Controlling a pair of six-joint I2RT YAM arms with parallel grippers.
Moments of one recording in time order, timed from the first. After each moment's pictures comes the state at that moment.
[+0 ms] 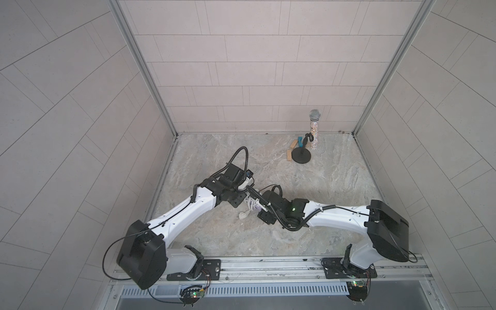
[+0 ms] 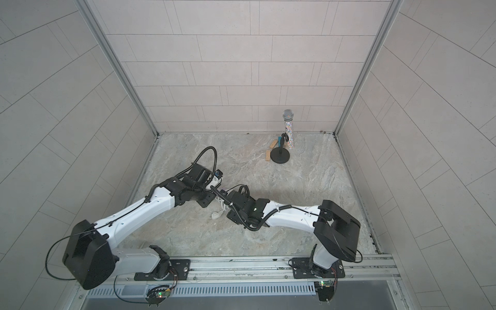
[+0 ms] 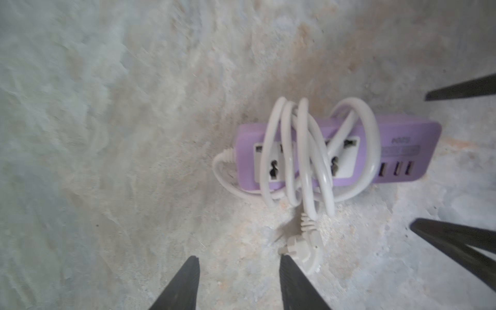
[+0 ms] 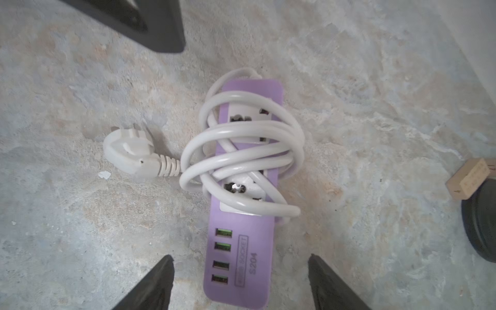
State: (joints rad) left arm -0.57 1.28 0.93 -0.69 -0.10 0.18; right arm 1.02 1.52 0.94 -0.30 0.29 -0.04
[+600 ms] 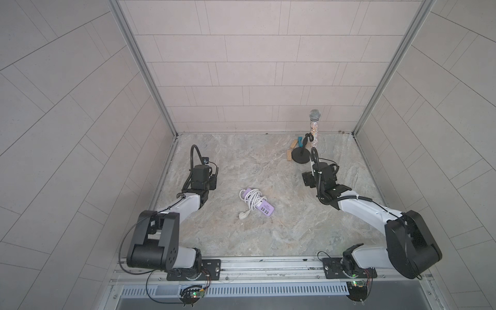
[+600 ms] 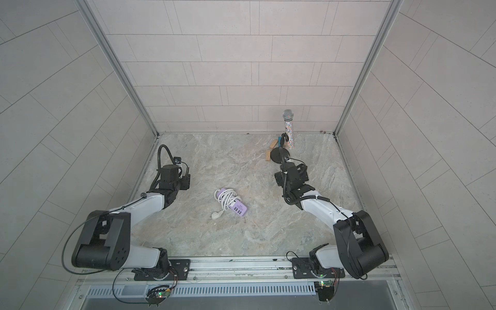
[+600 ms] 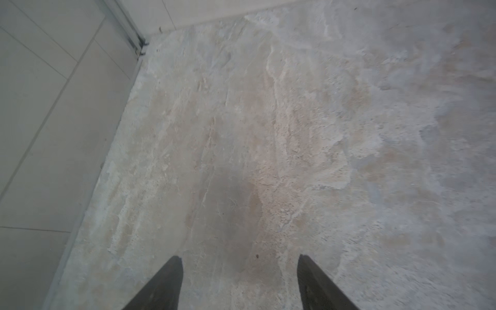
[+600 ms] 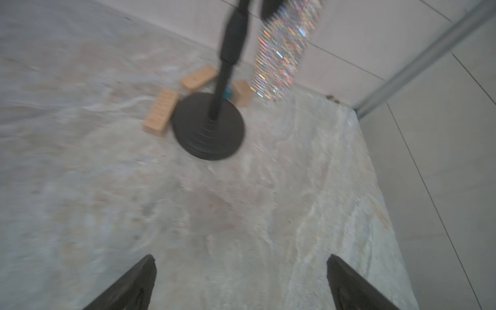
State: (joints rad) left arm -0.05 1.46 0.61 0.19 -0.24 0.04; right arm 0.28 1.37 0.67 0.07 0.49 -0.05
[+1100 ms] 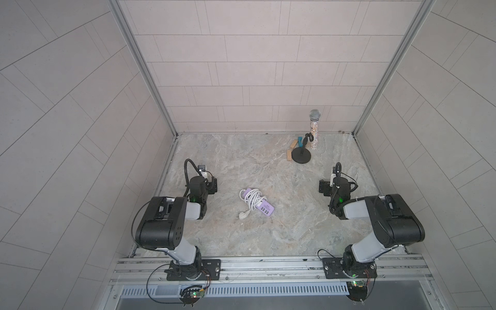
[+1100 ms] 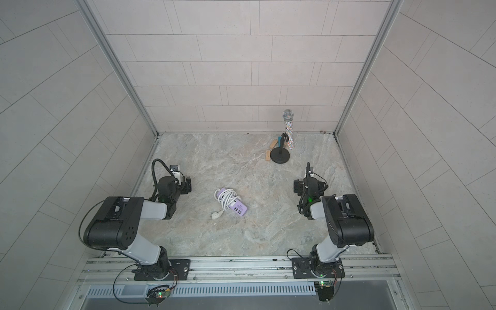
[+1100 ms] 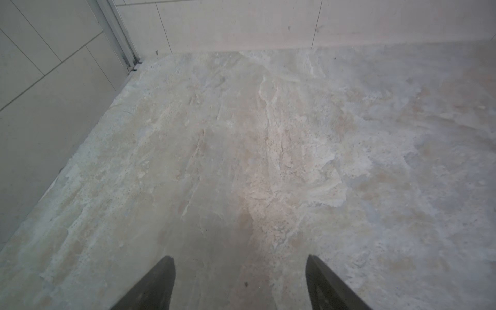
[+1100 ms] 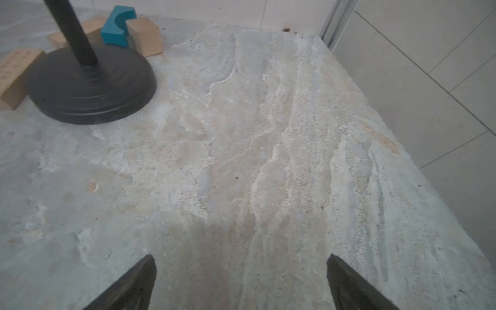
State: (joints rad) left arm -0.02 1.59 0.38 0.77 -0.11 0.02; right arm 0.02 1.57 0.35 0.73 0.26 -0.01
